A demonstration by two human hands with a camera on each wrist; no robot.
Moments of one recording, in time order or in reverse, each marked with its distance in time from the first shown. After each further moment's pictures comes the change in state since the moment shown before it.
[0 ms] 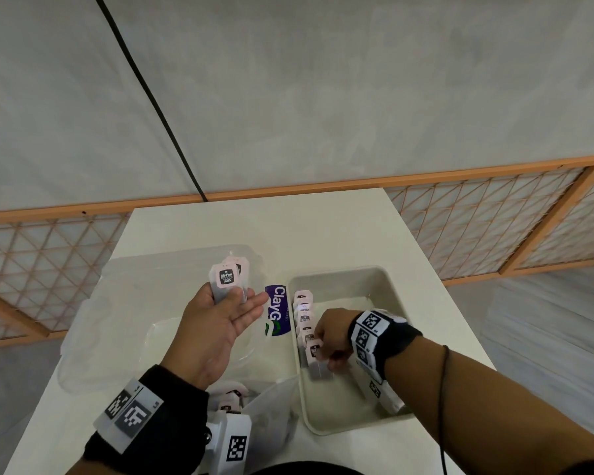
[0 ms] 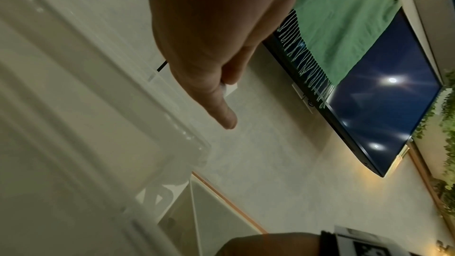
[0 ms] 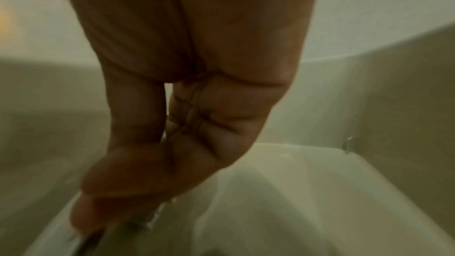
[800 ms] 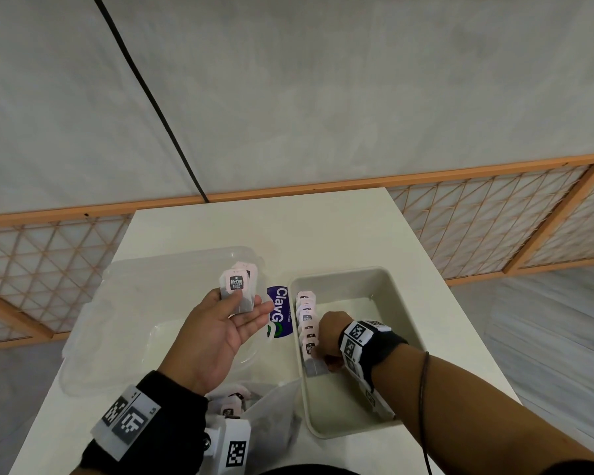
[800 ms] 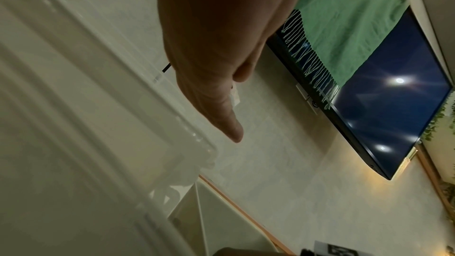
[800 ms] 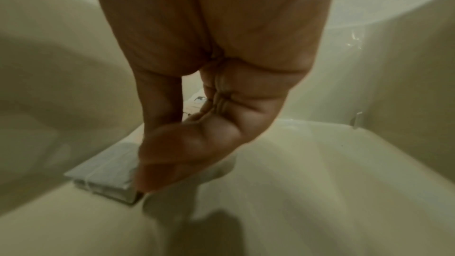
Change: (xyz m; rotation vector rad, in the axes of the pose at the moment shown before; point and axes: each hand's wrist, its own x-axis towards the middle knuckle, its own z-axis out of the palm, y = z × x) left_hand -0.003 0.004 0.000 -0.096 -0.030 -0.122; right_hand 0.030 0.000 0.017 -0.266 0.195 0.096
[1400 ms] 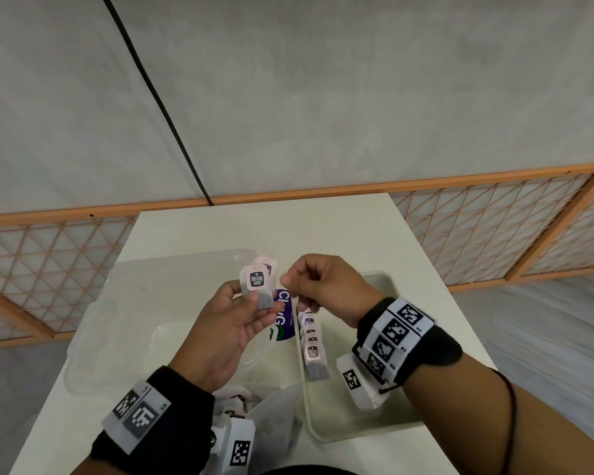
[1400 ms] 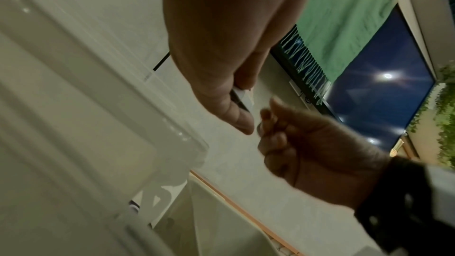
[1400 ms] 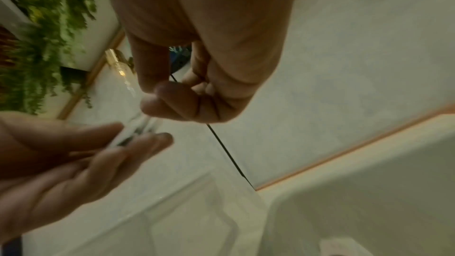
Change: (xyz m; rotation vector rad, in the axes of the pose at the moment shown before) left_hand -0.001 -0.002 0.007 0.157 -0.066 0.086; right_hand -0.088 -0.026 -0.072 1.000 0.233 -0.632
